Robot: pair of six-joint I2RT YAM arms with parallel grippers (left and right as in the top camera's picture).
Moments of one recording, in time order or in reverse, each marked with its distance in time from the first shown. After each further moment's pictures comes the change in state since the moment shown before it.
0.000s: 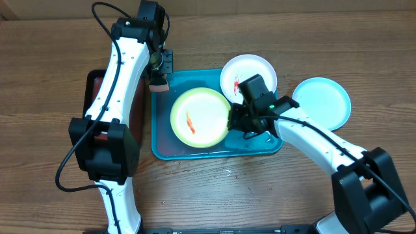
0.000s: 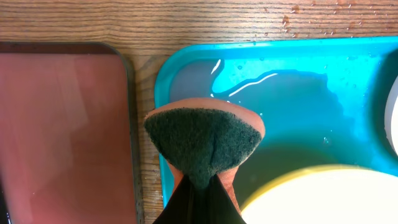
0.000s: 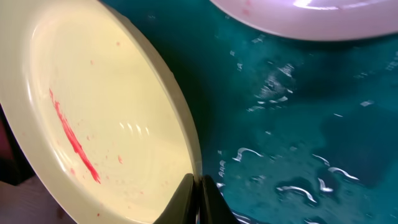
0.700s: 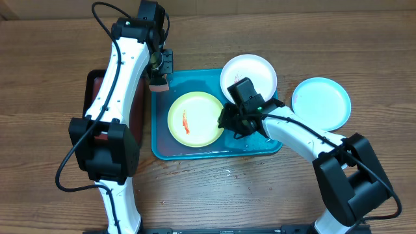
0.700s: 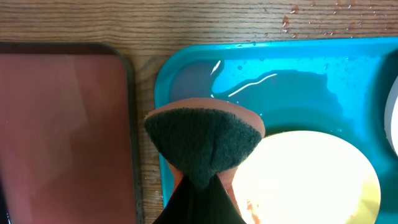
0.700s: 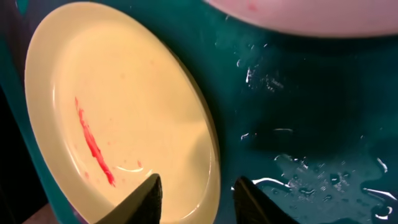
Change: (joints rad) left arm 0.000 0.000 0.000 0.002 0.000 0.000; right arm 0.032 0.101 0.001 0.106 0.043 0.124
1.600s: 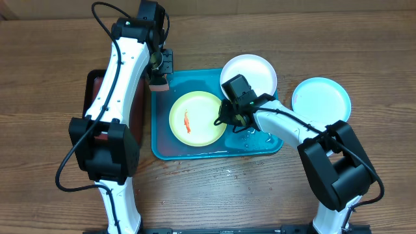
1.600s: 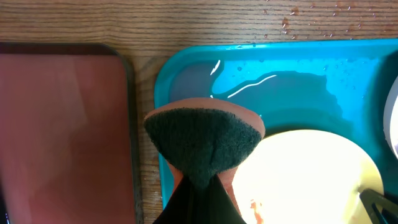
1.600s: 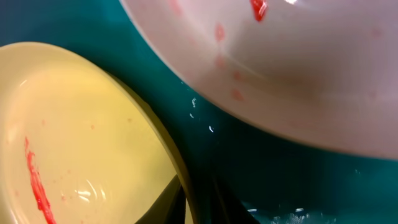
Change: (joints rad) left arm 0.000 0.000 0.000 0.002 0.000 -0.004; right arm 0.000 0.122 0.079 0.013 0.130 -0.103
